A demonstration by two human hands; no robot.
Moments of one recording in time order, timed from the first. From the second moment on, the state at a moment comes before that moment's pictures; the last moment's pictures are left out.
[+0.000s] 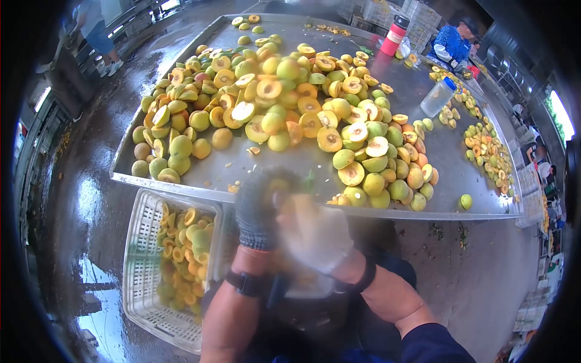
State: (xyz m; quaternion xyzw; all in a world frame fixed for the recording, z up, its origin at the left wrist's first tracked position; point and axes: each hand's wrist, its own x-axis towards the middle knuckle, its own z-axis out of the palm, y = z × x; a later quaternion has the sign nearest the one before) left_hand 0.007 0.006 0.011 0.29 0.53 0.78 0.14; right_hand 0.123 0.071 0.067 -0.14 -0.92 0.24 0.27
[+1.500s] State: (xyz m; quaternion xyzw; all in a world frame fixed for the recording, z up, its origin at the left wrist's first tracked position) left_hand 0.009 0.004 0.015 0.22 0.51 0.81 0.18; right_hand 0.116 0.062 0.060 -0.14 -0.94 0.17 0.26
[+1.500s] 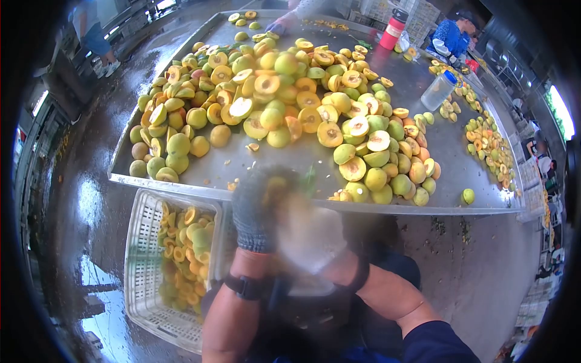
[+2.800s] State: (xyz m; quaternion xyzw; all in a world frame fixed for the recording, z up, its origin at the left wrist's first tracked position) left_hand 0.010 0.006 0.018 0.28 0.57 0.75 0.20; right_hand 0.131 0.088 0.059 -0.12 -0.95 0.24 0.18
